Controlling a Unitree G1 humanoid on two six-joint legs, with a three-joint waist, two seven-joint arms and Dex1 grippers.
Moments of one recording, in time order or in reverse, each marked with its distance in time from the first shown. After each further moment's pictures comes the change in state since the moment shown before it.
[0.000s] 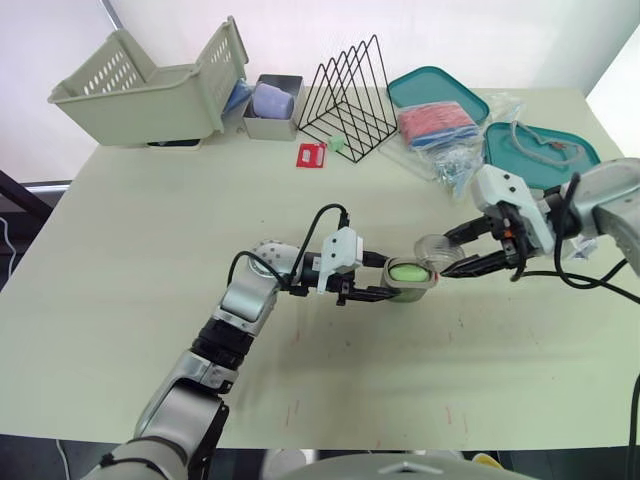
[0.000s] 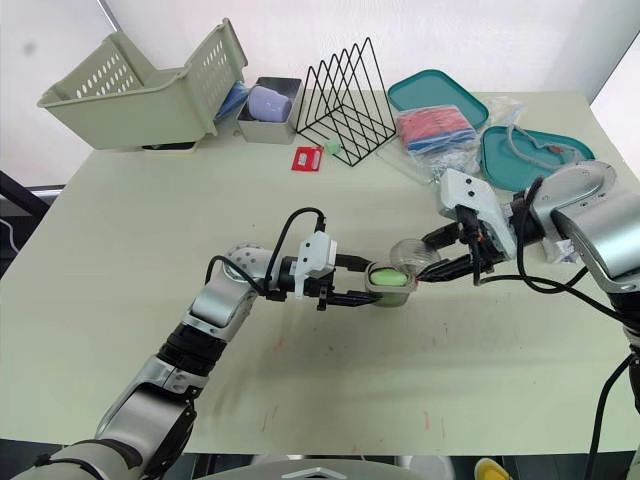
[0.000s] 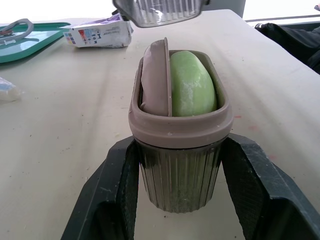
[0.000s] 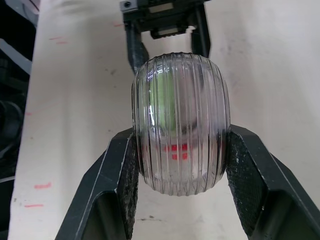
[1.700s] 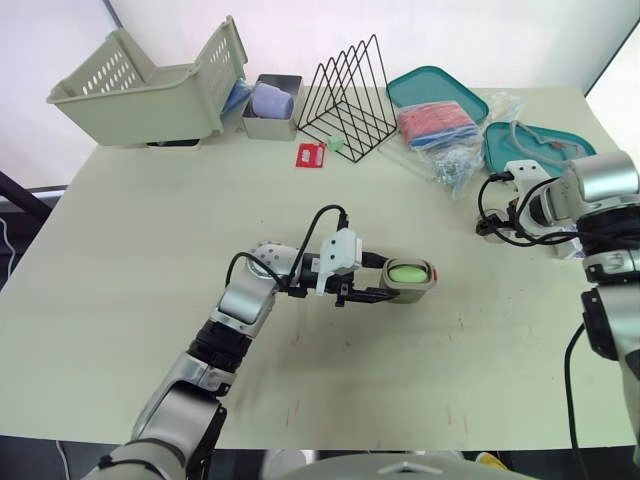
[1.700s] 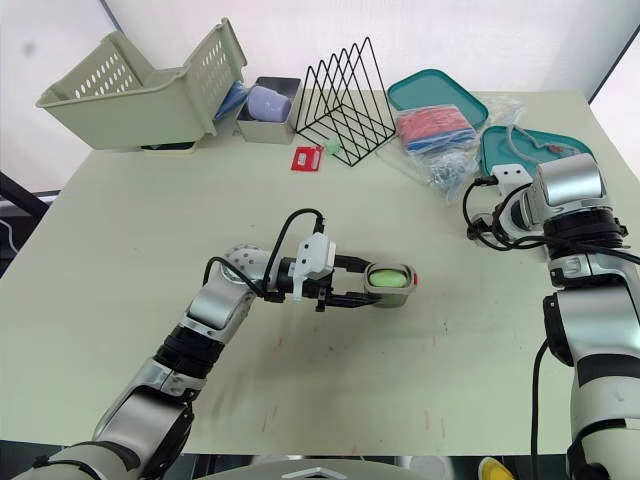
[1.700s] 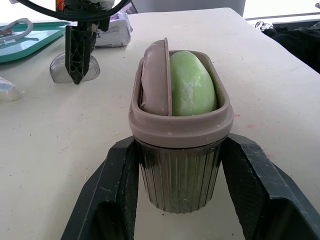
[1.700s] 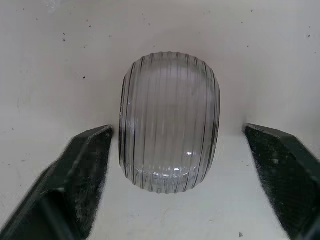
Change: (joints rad) left arm 0.012 0.009 0.001 -0.027 -0.004 0.009 0.004; right arm -0.305 0.352 -0.081 0.859 -0.256 0.540 -0.937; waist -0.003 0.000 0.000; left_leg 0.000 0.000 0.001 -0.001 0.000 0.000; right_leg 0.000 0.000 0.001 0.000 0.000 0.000
